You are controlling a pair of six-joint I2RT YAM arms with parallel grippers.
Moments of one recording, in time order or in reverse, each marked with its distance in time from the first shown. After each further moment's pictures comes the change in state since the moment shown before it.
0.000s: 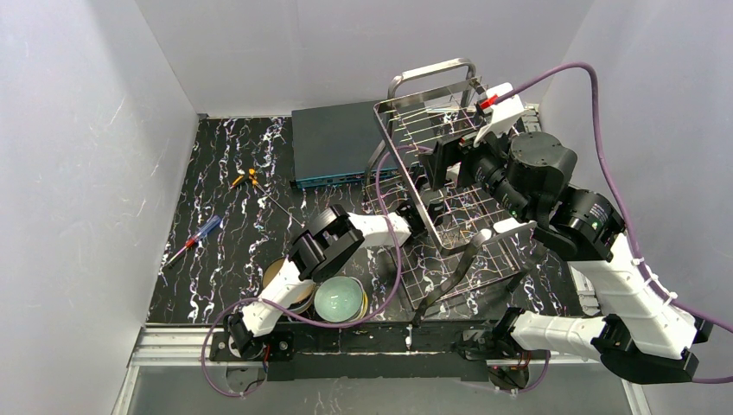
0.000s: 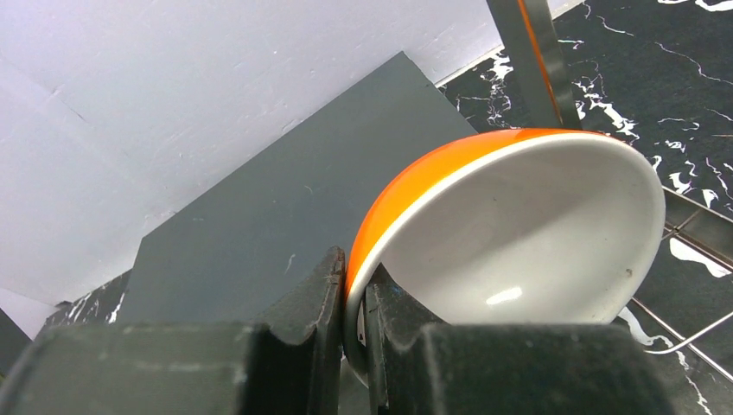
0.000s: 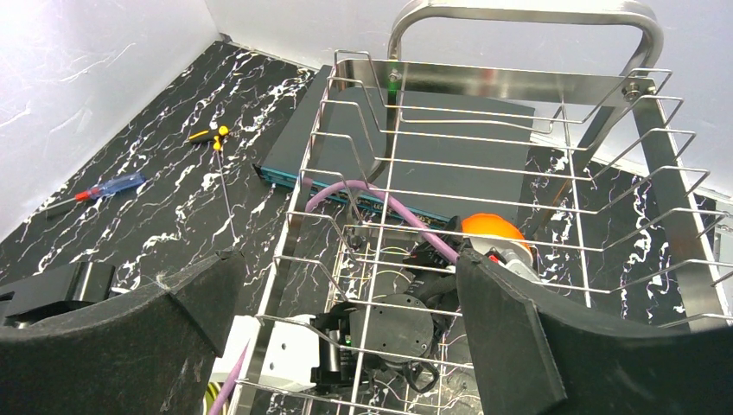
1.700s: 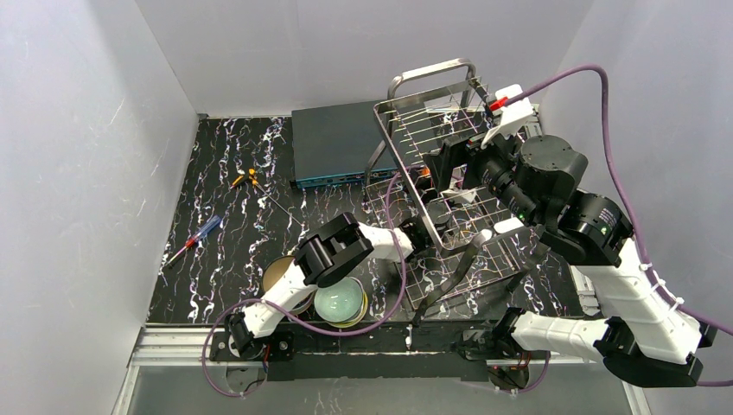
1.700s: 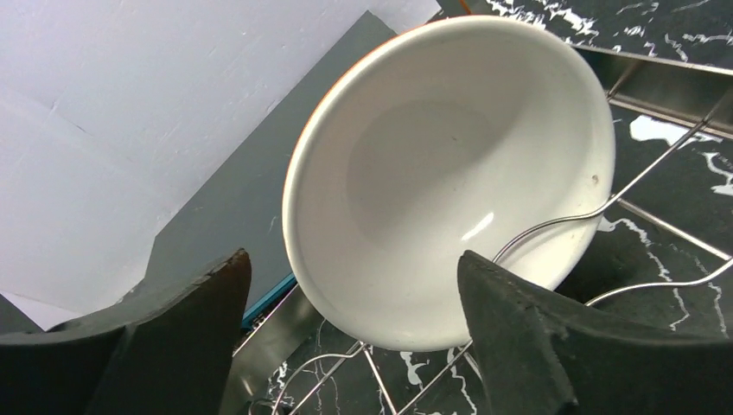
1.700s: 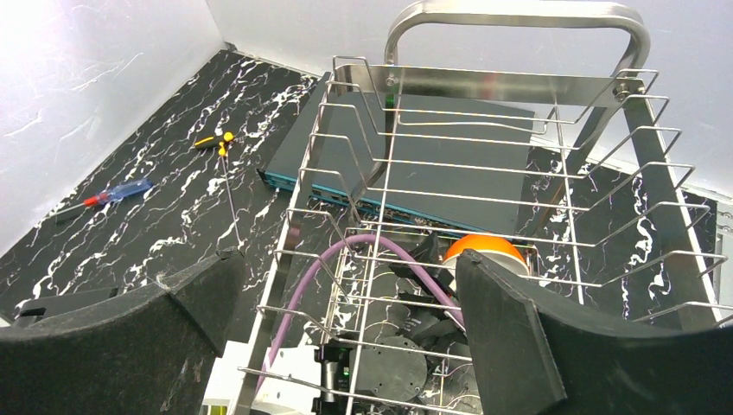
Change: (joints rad) left arm -0.063 0.038 -0.078 0.051 -0.018 0.124; right arm 0.000 -0.026 -0.003 -0.002 -0.001 0.006
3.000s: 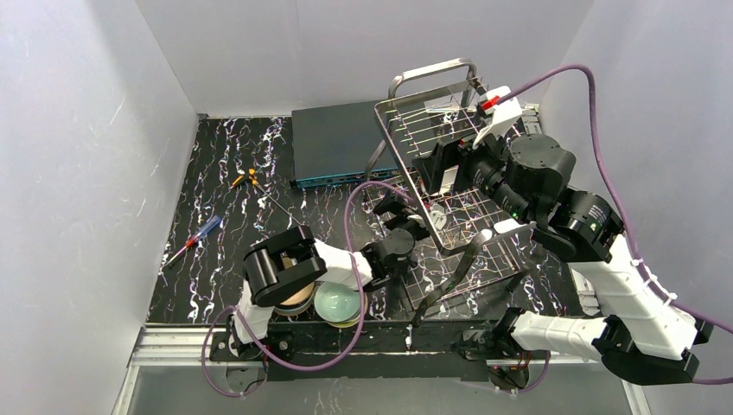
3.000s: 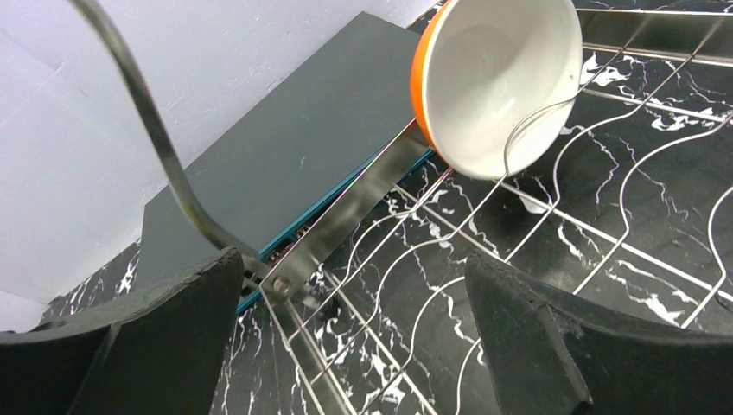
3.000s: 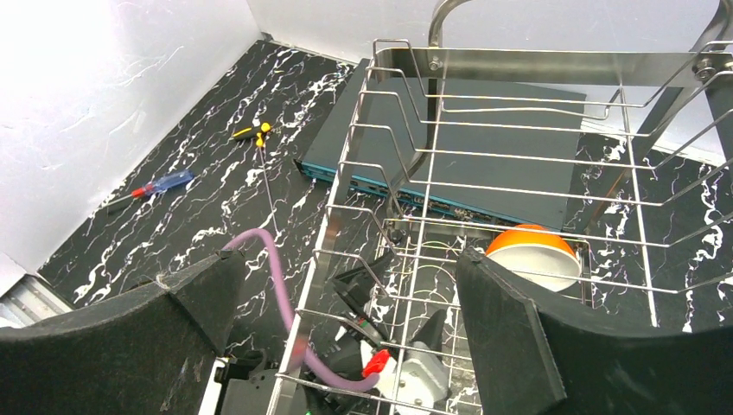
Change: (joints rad) left arm -0.089 -0.458 -0.614 0.152 0.052 -0.164; right arm 0.000 0.015 -0.018 0.011 -0.063 0.081
